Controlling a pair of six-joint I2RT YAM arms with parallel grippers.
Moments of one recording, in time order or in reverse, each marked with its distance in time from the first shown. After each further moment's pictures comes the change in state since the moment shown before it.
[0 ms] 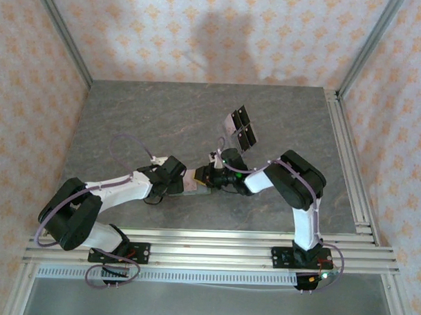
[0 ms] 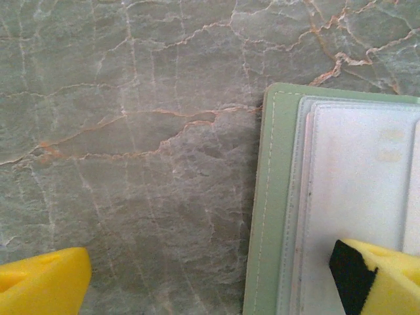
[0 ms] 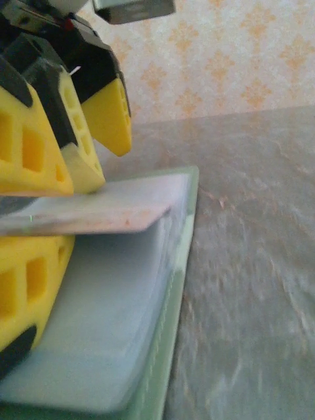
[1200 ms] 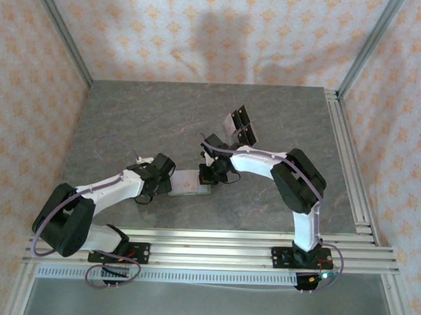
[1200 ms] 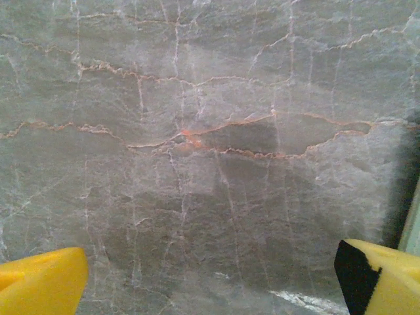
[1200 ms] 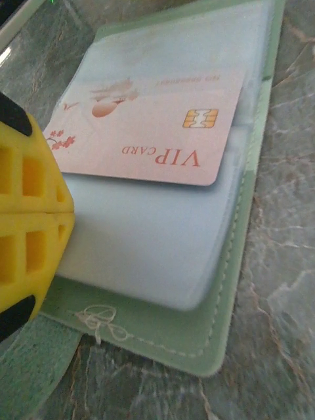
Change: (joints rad) left arm 0.119 -0.057 -0.019 -0.122 -0.029 -0.011; right arm 0.060 -0.008 0.475 -1.156 0.261 -0.508
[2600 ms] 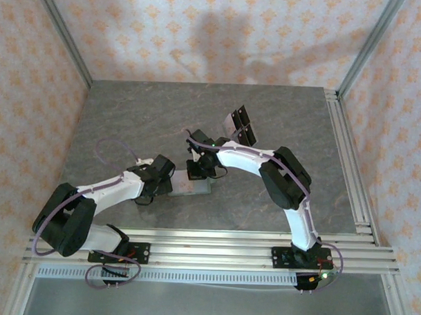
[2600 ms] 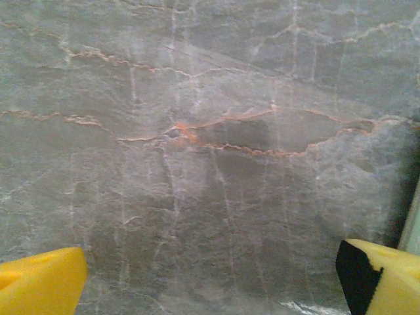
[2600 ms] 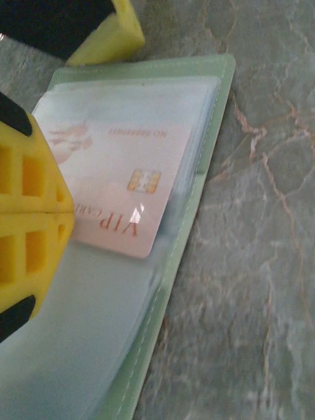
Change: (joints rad) left arm 0.000 -0.004 -0.026 0.037 0.007 -0.037; right arm 0.054 0.116 0.224 -0.093 0.062 -0.019
